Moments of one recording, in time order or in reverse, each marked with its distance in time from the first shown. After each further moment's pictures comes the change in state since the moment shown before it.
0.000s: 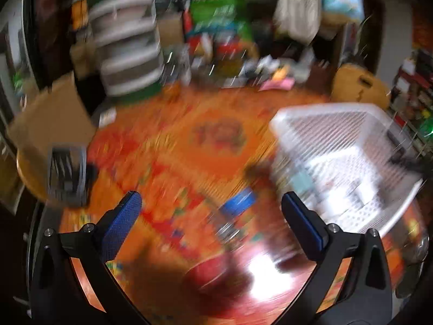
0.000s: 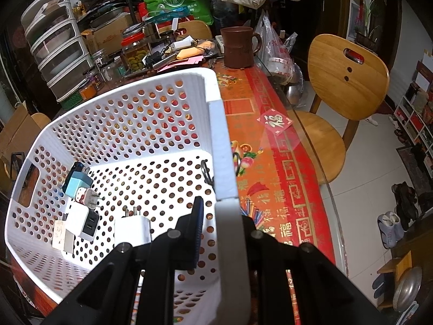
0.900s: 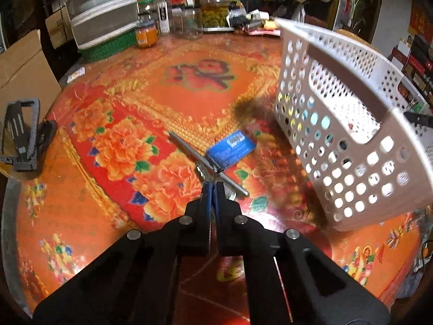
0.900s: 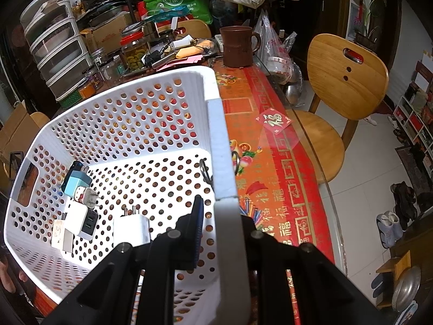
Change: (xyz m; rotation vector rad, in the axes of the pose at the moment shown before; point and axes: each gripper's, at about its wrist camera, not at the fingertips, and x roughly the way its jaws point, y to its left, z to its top) left arm 0.071 -0.014 -0.046 0.017 0.113 -0.093; right arm 0.000 0.000 -0.001 -0.003 0.005 -0.008
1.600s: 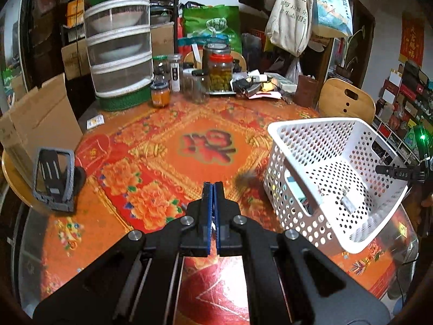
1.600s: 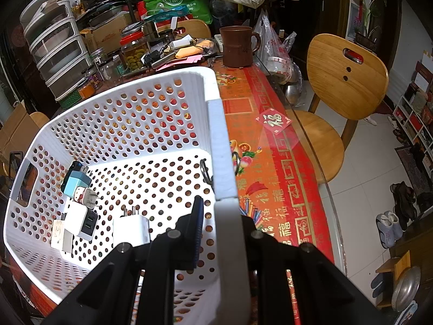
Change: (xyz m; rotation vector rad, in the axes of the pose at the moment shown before) left arm -0.106 0.021 0.045 -0.035 -0.228 -0.016; right arm 0.000 0.000 0.000 0.001 0.000 0.000
